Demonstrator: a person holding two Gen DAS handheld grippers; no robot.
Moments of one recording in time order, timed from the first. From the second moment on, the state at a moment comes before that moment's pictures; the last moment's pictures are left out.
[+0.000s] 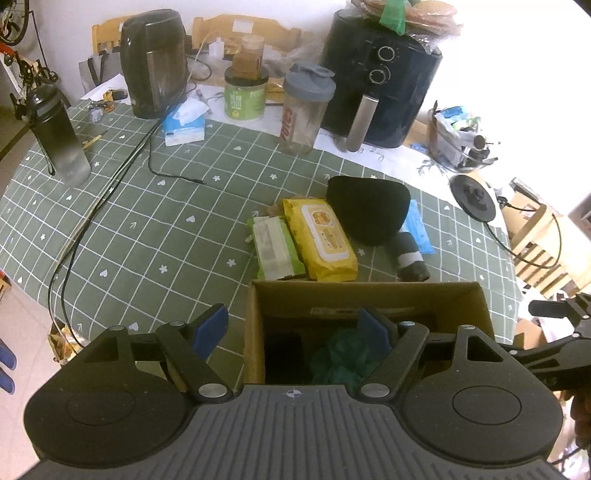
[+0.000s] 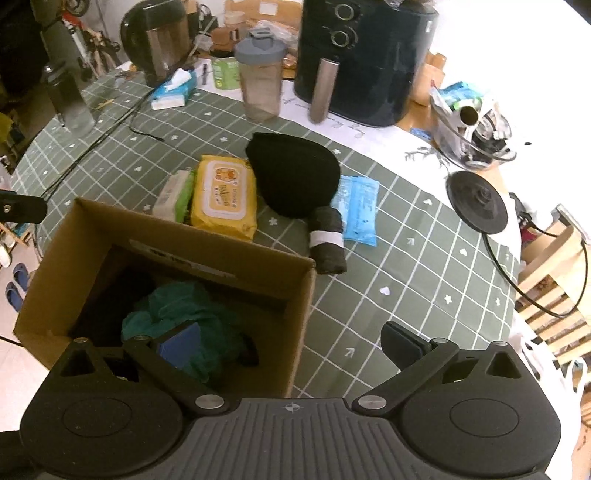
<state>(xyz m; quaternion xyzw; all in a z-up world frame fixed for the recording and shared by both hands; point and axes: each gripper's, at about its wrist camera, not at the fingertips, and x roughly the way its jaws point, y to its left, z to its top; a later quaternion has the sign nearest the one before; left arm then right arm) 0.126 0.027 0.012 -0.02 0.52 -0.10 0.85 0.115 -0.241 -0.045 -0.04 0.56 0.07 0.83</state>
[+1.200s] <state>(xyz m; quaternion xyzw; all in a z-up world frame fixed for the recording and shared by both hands) 0.226 0.024 -0.016 0.03 0.54 -0.11 0.83 0.173 -0.299 -0.057 0.03 0.57 -0.04 0.82</state>
